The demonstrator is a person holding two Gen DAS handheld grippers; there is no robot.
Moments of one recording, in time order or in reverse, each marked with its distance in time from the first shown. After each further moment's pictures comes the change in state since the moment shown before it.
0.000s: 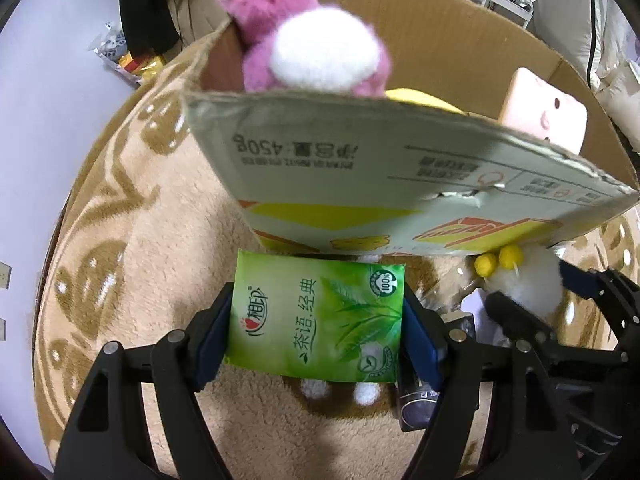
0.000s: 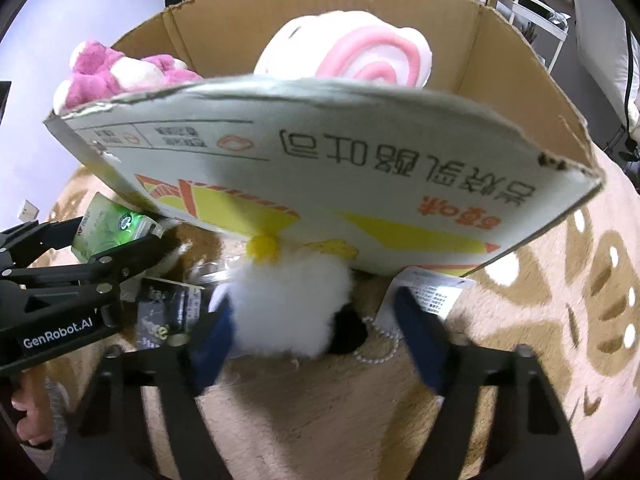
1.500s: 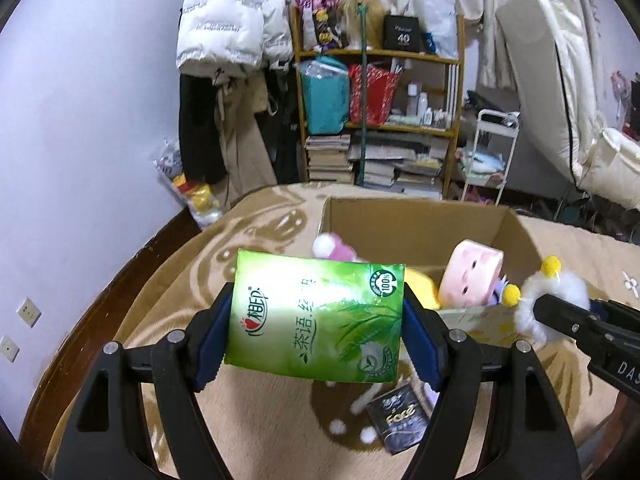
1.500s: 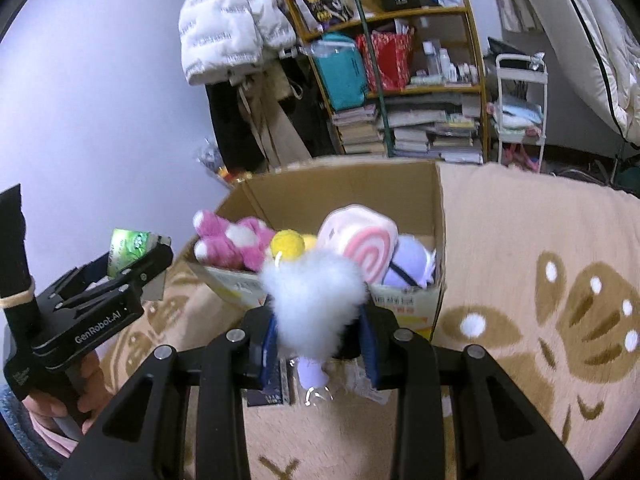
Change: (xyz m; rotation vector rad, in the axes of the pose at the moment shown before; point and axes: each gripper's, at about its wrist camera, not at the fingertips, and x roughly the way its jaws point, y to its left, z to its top) left arm -0.157 -0.005 -0.023 -0.026 -0.537 0.088; right arm -0.126 -0.028 -0.017 0.104 -0.406 0.216
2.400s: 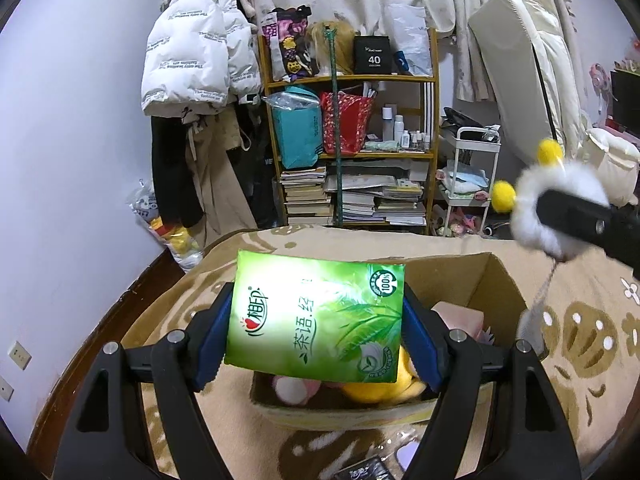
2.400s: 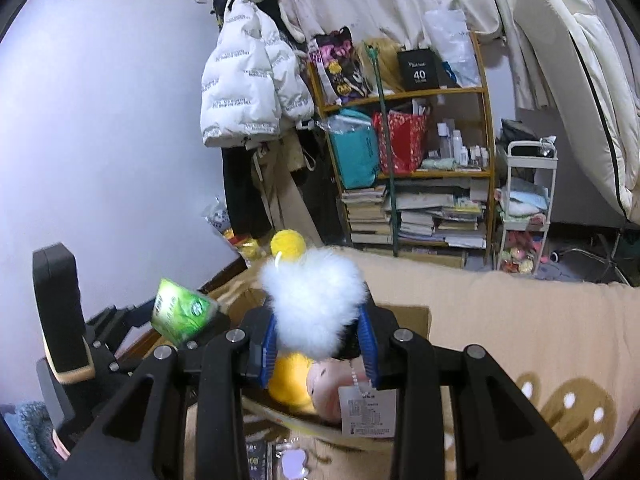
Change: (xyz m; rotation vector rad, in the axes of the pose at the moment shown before) left arm 0.035 -0.042 0.047 0.072 -0.092 -0.040; right arm -0.012 0.004 0.080 -0.101 -0.226 0.016
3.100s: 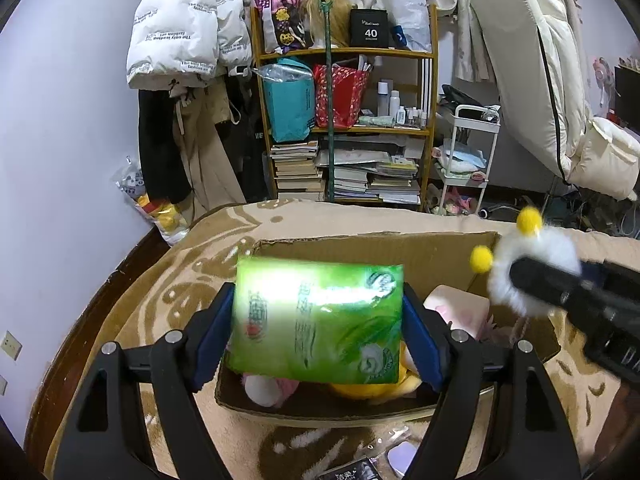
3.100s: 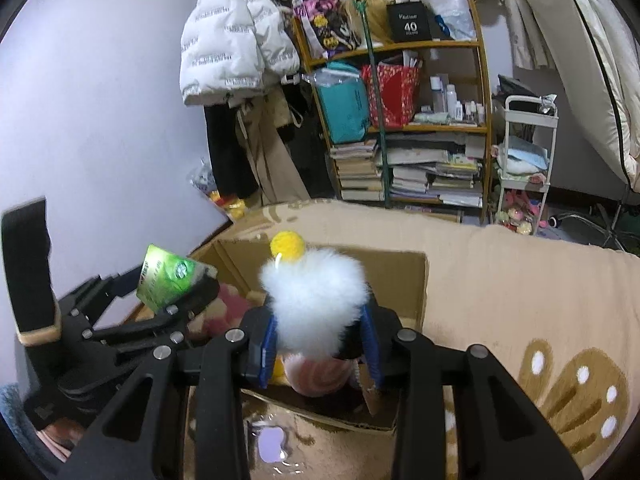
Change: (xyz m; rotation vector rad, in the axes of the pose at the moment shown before) left arm 0.032 -0.006 -0.011 -0.017 0.089 -0.024; right arm 0.038 -0.016 -0.036 0.017 0.163 -0.035
